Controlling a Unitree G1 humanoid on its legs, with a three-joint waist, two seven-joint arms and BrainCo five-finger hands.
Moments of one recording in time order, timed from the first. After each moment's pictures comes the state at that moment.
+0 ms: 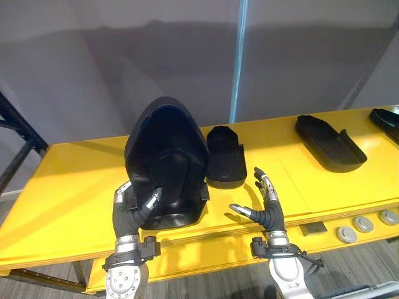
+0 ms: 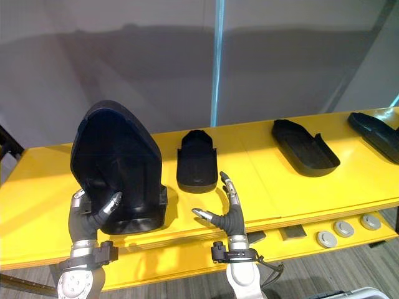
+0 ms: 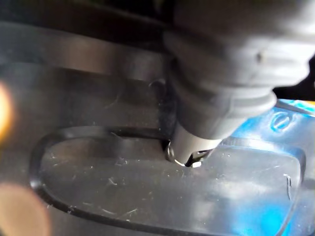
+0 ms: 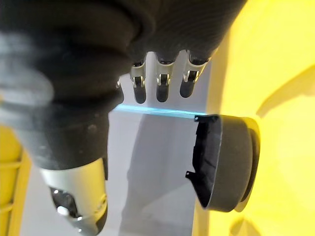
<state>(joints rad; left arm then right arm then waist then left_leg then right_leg) 0.23 0.07 -0.07 -0.45 -0.11 -0.22 0.23 0.12 -0.03 0.20 -0.27 -0.16 -0.17 -0.19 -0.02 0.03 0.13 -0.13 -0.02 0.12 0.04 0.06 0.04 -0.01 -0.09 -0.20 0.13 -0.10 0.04</state>
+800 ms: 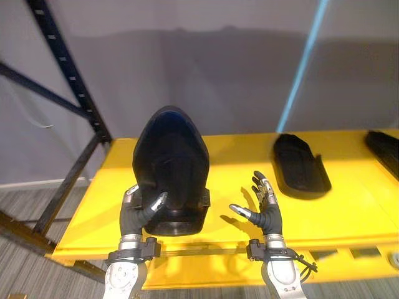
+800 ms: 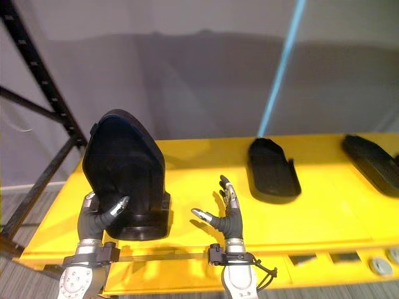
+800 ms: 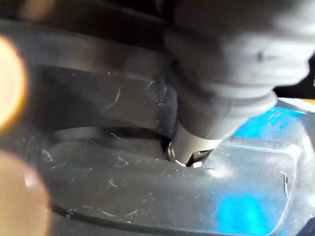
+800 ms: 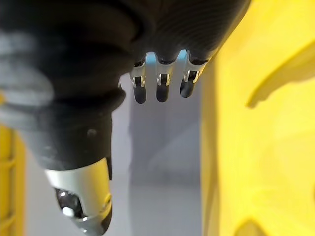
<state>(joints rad) 0.15 0.18 -0.10 -0.32 -0.26 -0.22 0.17 0.16 0.03 0.20 -0.26 -0.08 -0.17 -0.17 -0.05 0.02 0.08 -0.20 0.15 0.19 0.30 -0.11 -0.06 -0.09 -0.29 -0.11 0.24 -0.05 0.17</state>
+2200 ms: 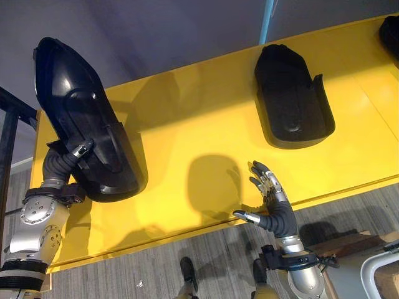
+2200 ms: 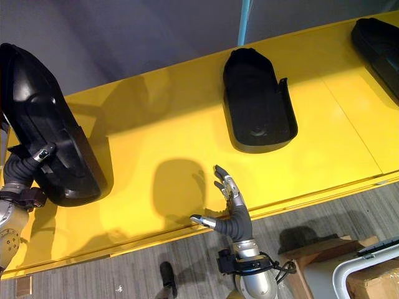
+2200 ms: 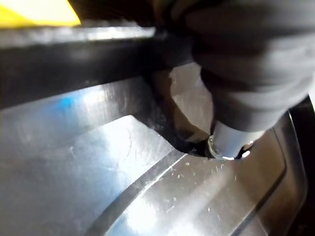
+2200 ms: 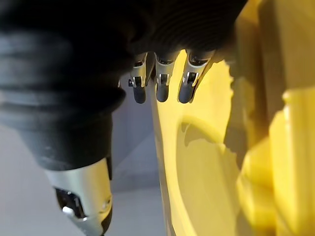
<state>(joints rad) -0.21 0.87 0.08 0.22 -0.78 -0.15 0.04 0.20 -0.19 0.26 -0.48 0.01 -0.20 -0.11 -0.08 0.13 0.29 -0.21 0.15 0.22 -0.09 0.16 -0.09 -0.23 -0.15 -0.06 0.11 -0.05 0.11</state>
